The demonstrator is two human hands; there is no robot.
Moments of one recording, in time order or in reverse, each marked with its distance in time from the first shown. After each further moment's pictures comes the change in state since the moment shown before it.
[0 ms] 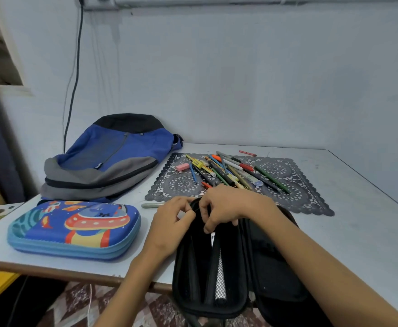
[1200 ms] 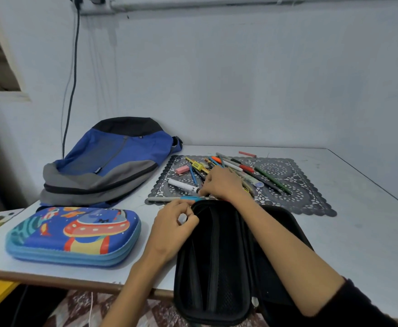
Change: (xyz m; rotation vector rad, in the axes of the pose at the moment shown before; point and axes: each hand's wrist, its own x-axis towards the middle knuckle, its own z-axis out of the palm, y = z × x) left_hand -0.001 0.004 0.001 0.019 0.007 -0.035; right_hand 0.081 0.032 -0.002 0.205 0.510 0.190
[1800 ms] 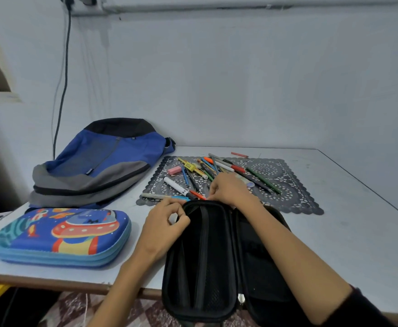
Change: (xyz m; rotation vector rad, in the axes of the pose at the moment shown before) left_hand 0.000 0.004 0.001 -0.025 -0.030 -0.044; right_hand -0.012 0.036 -0.011 -0.121 -0.035 -0.052
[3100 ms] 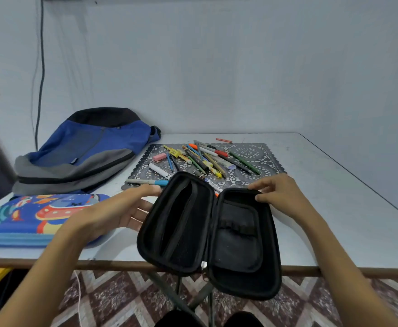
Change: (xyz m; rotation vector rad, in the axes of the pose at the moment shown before) left_hand -0.009 0.065 -0.061 -0.288 -0.557 -0.560; right_hand -0.131 0.099 -0.032 0.431 0.246 0.116
